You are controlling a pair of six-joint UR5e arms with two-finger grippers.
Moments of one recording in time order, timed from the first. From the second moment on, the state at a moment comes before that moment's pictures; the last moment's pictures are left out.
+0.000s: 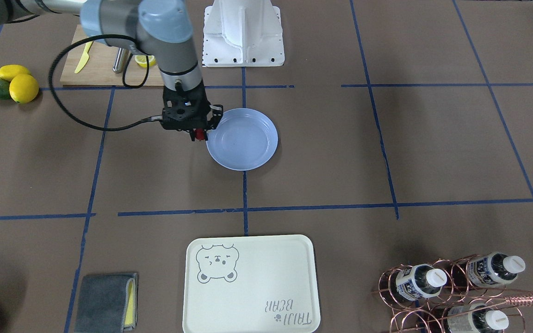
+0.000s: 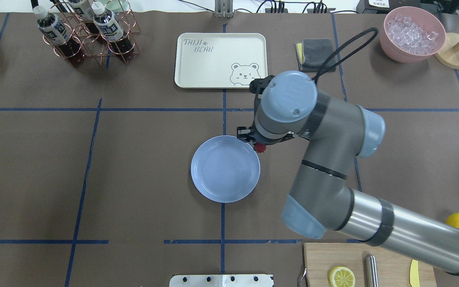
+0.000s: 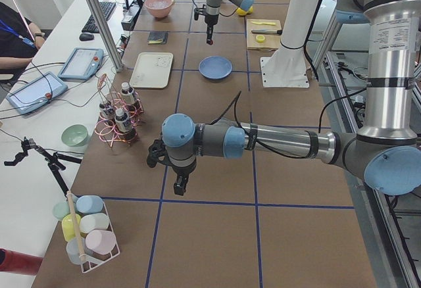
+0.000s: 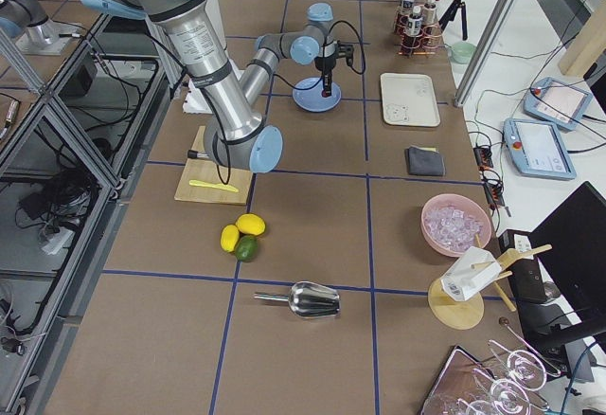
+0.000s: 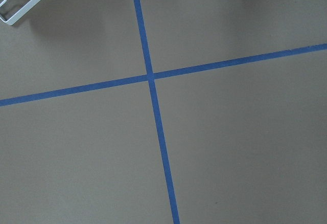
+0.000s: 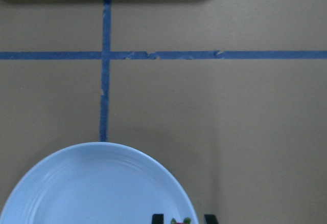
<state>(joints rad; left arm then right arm) -1.58 -1.52 -1.74 -1.52 -2.41 0.14 0.51 -0.86 1.71 -1.65 1.77 1.23</state>
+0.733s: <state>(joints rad) -1.58 -1.52 -1.74 -1.52 -2.41 0.14 0.39 -0.74 1.51 -1.65 1.66 1.40</state>
